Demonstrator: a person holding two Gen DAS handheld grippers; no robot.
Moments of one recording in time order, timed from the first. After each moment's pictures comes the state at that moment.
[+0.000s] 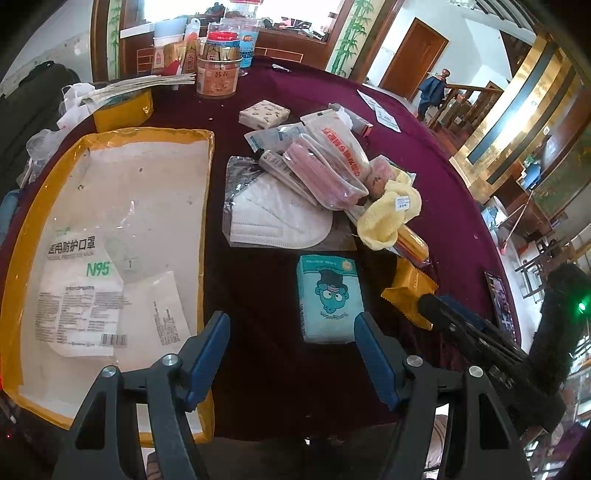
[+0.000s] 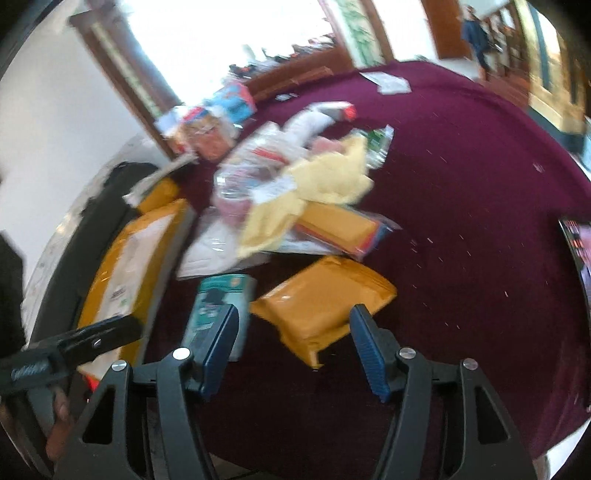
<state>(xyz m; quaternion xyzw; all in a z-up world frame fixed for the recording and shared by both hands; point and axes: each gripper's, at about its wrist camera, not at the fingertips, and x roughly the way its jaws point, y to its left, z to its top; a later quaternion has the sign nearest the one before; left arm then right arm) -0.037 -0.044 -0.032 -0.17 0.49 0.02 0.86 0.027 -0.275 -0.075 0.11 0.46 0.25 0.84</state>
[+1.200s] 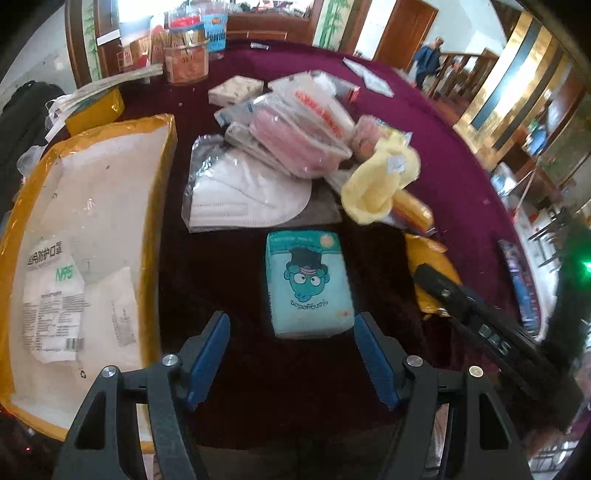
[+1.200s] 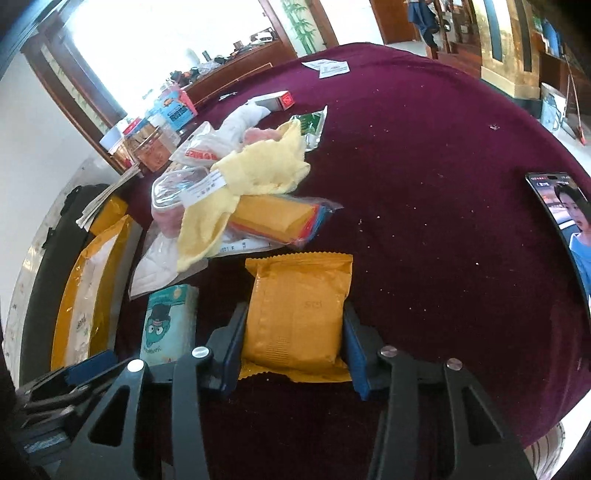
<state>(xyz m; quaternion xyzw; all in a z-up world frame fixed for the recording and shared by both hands) -0.011 -0.083 -0.056 -0.11 0.53 0.03 0.84 0.031 -0.286 -0.096 0.13 0.48 0.17 0.85</state>
